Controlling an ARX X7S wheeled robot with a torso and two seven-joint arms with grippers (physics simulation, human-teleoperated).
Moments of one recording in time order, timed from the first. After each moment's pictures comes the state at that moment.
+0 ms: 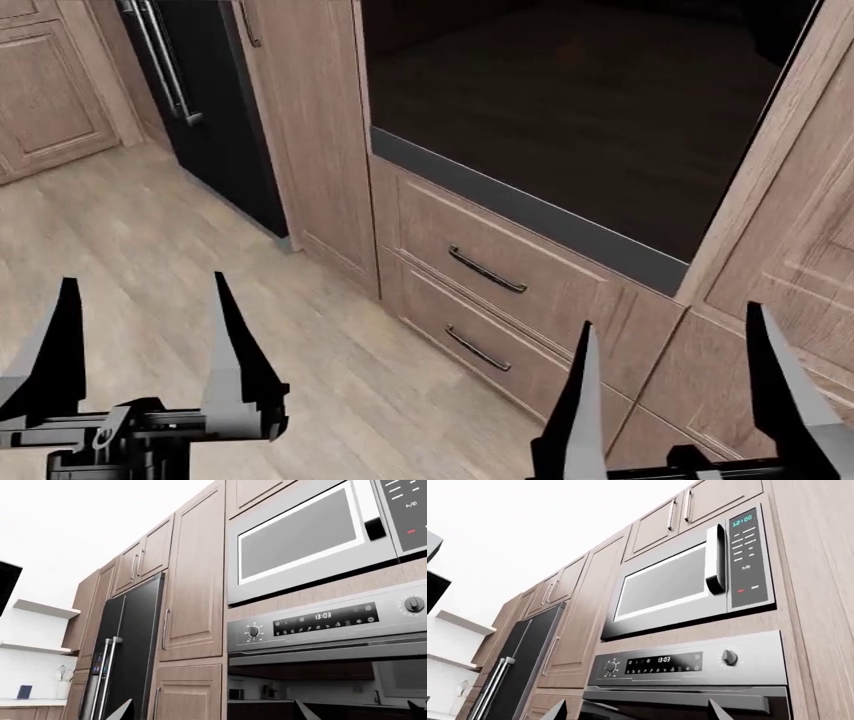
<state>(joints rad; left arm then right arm) 0.15 -0.30 0.13 0.58 -0.10 0.33 -0.32 -0.21 0.35 -0.20 -0.61 -0.15 -0.49 0.33</state>
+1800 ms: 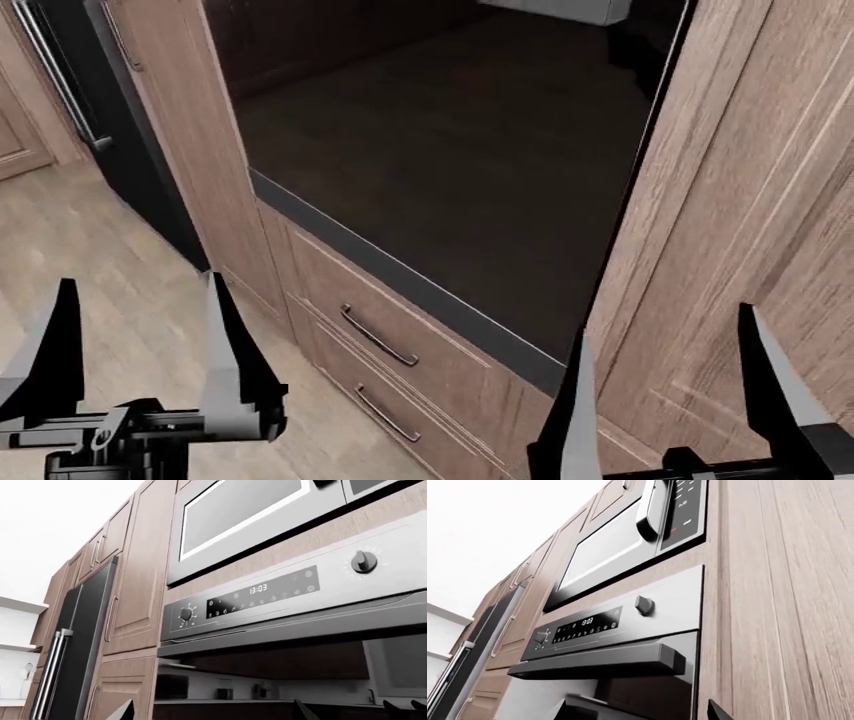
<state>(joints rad) 0.14 -0.33 0.15 0.58 -0.10 0.34 -0.36 -0.20 0.38 -0.23 -0.61 -0.14 -0.49 0.35</state>
